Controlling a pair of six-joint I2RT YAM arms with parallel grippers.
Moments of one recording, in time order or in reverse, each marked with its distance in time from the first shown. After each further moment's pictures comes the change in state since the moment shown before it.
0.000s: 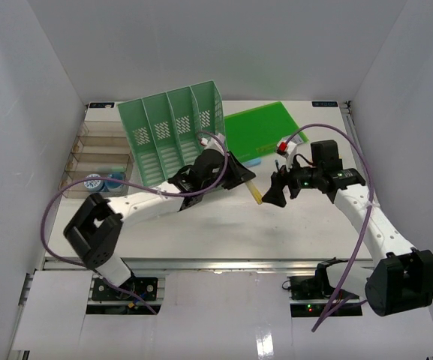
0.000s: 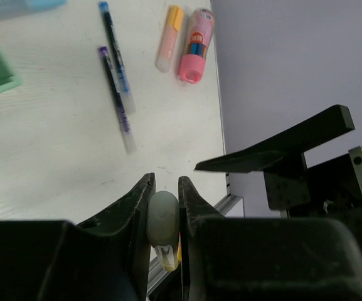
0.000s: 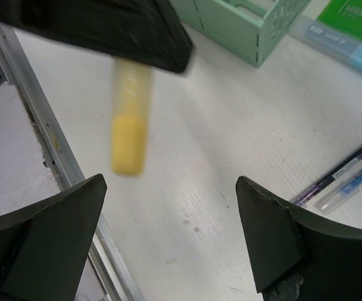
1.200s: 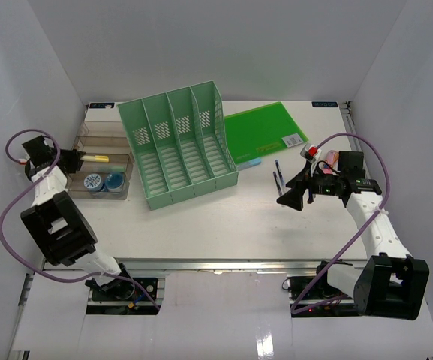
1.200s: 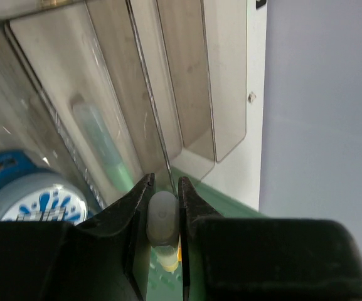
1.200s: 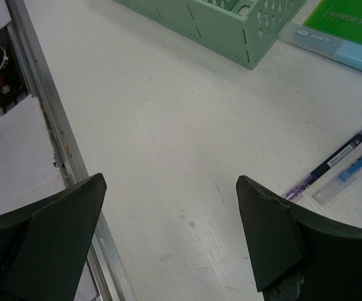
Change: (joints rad) left arm 1.413 0.014 0.082 -0.384 0.278 0.070; right arm -0.286 -0.029 -0.120 0.007 -0.311 -0.150
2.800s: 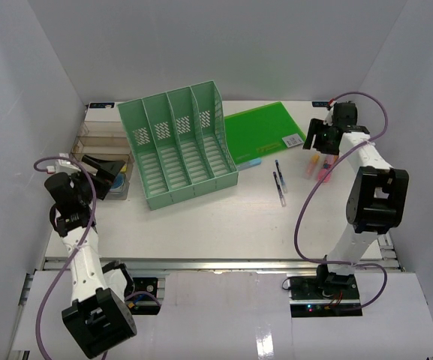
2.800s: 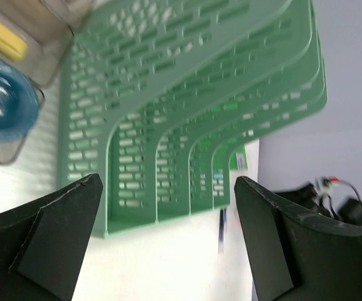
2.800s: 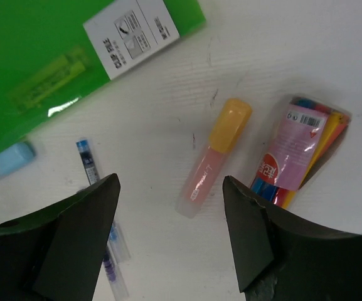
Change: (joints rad) left arm -0.103 -0.738 -0.503 0.125 0.310 0.171; right arm -0.015 0.656 0.592 0.127 0.944 0.639
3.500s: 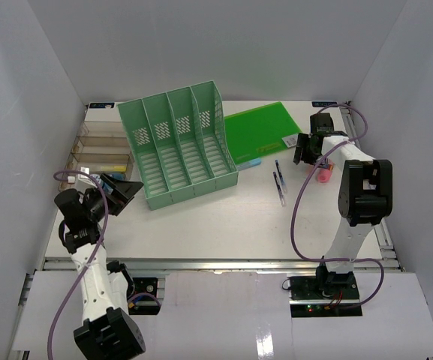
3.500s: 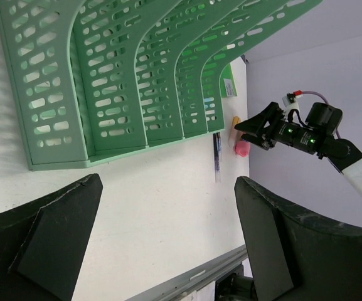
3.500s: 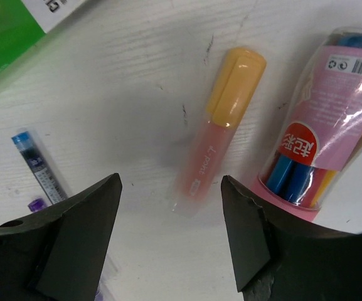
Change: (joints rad) left arm -0.004 -0.178 -0.171 -0.098 0.268 0.094; right arm 0.114 0.108 -0.047 -0.031 0.238 0.066
